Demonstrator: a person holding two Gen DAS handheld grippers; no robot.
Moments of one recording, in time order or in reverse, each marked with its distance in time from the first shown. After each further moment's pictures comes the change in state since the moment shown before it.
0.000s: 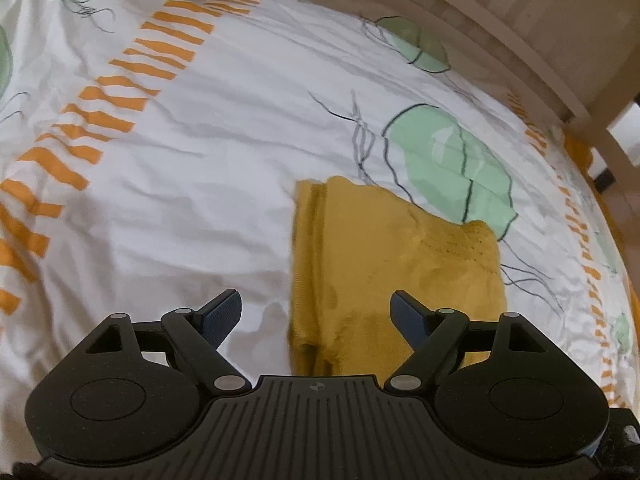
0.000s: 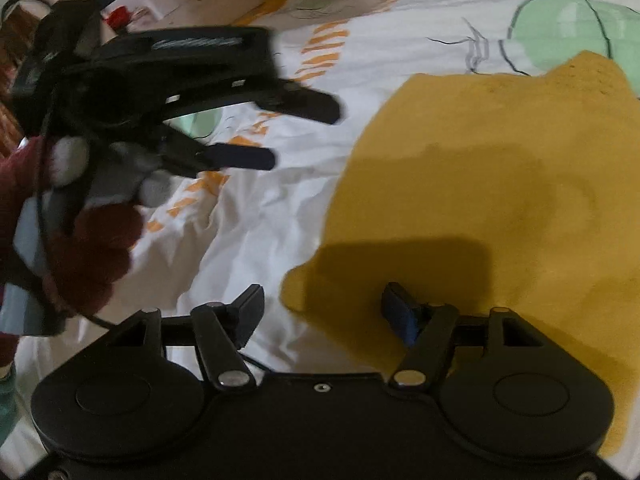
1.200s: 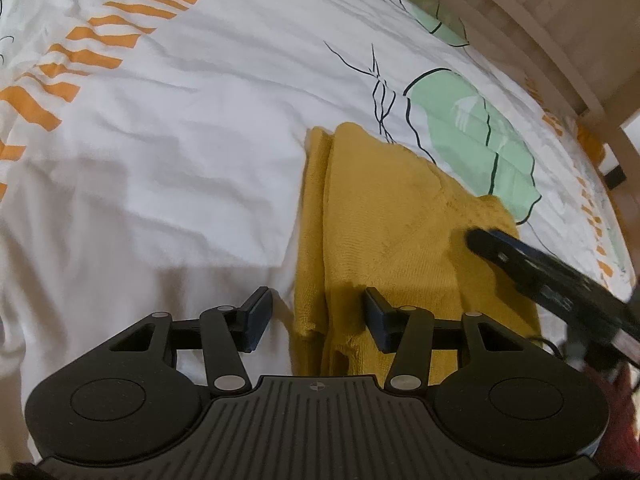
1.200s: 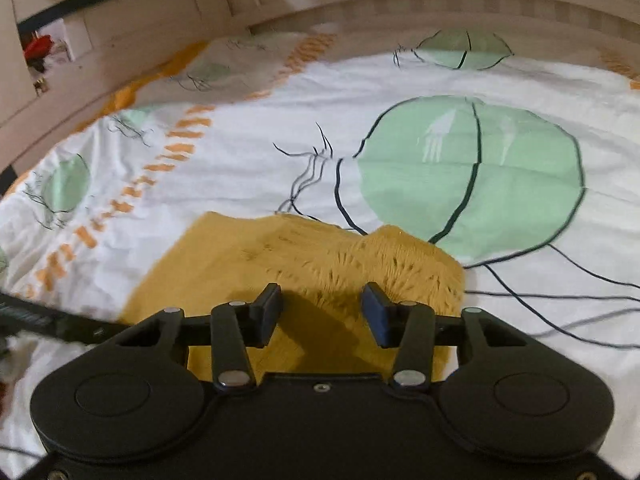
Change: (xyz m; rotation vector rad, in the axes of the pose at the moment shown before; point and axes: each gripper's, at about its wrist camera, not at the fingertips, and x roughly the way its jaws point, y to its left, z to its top) left arm 0.047 0.012 -0.014 -0.061 0.078 0.006; right arm -0.011 -0.097 0.076 -0.085 -0.190 -0.341
